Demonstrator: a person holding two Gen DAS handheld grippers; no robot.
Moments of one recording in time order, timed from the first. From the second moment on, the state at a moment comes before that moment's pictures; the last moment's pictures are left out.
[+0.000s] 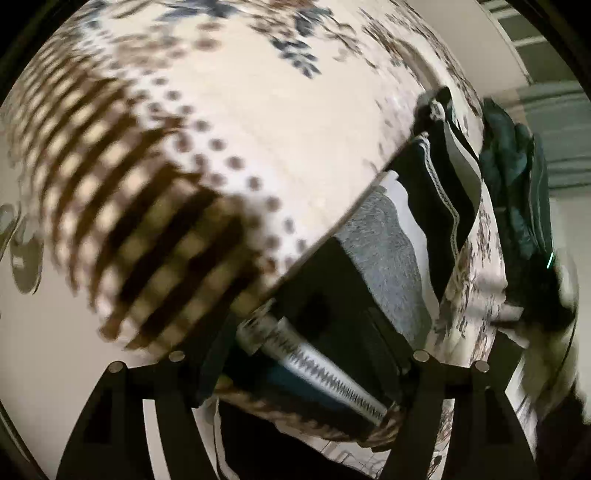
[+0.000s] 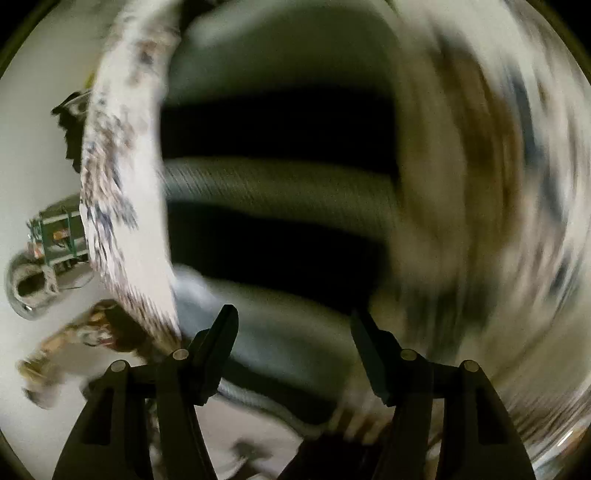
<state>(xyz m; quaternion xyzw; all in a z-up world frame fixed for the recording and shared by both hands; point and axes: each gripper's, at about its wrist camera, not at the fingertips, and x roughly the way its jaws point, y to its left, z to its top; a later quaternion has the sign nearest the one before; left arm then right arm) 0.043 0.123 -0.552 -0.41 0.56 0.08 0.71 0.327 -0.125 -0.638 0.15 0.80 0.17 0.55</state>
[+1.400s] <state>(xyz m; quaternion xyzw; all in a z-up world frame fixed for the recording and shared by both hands) 0.524 0.134 -0.552 -0.26 0.51 -0.15 0.81 0.630 -0.190 -0.670 0.35 0.64 0.07 0.68</state>
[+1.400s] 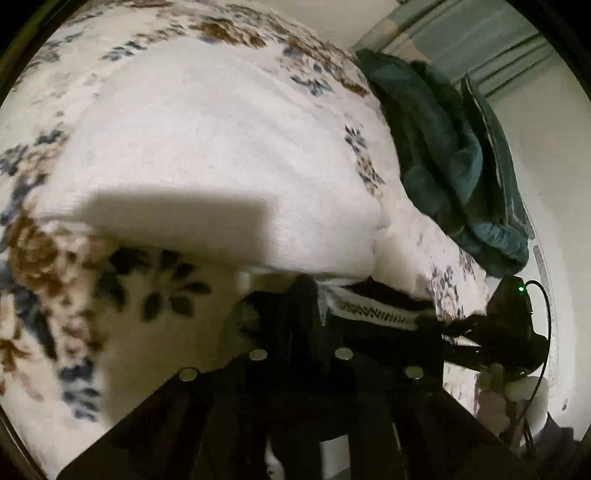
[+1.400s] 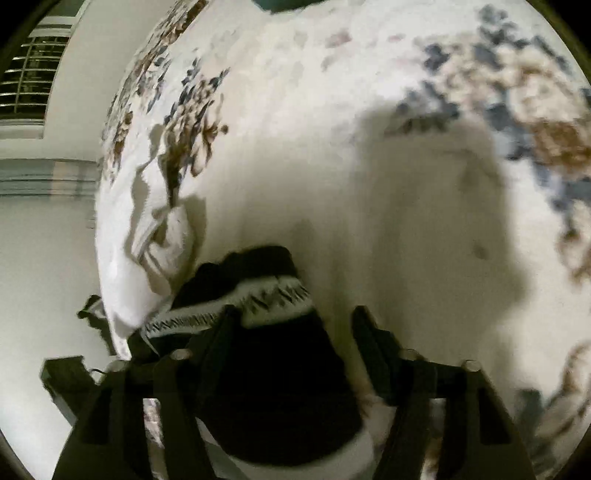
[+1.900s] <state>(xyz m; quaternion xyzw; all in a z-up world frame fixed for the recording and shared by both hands) 0.494 0.156 -0.525 -0.28 0.52 -0.14 0.79 0.623 -0.158 -0.627 0.24 0.66 0.03 0.71</state>
